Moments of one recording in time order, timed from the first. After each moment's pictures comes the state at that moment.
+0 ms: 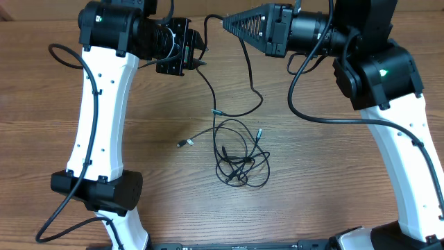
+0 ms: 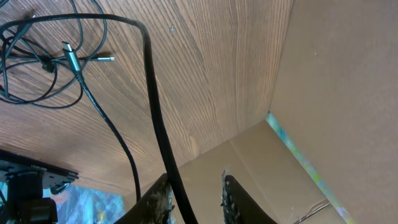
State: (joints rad) left arm -0.21 1.96 2.39 -1.50 0.54 -1.62; right arm 0.34 1.60 1.93 -0.51 -0.96 0.62
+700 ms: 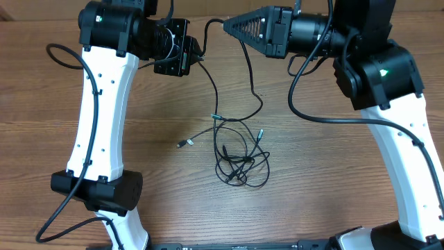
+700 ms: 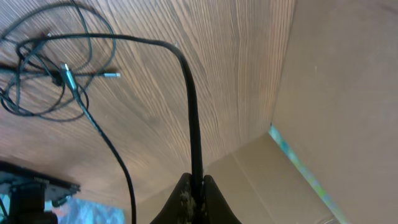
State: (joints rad) left arm -0.21 1.96 2.39 -1.51 0.47 -1.61; right arm 0.33 1.60 1.93 -0.55 -0.96 0.62
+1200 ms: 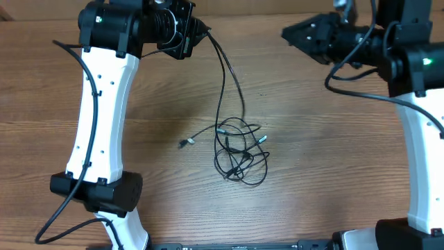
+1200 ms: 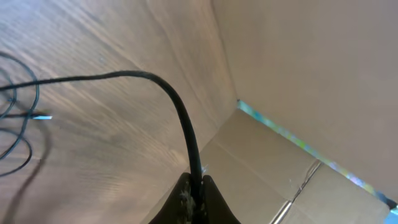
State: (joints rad) left arm -0.22 1.95 2.39 -1.26 0.52 -1.44; right arm 0.09 1.60 1.93 -1.00 -0.80 0.56
